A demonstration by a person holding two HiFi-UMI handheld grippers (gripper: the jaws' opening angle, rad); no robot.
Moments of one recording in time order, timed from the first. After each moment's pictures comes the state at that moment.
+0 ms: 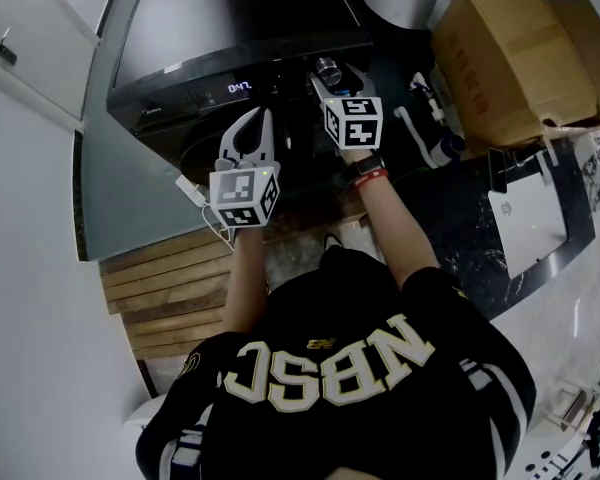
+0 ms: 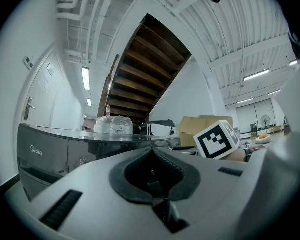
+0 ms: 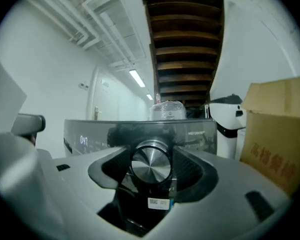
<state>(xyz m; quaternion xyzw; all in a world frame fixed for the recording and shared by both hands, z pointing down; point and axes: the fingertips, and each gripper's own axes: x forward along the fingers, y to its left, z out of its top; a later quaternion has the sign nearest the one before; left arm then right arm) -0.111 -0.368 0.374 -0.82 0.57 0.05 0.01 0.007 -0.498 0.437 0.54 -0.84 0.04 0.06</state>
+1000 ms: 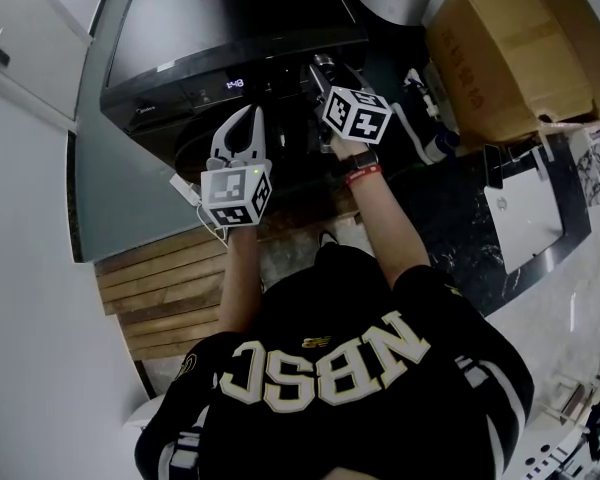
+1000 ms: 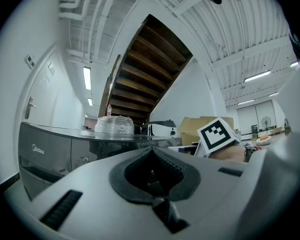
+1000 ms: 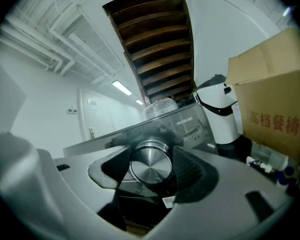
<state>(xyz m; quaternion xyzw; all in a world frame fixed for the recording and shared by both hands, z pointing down) -0.118 -0.369 0.378 -0.82 0.57 0.05 0.00 0.017 -0.499 0.434 0.54 -0.82 0.17 -0.05</state>
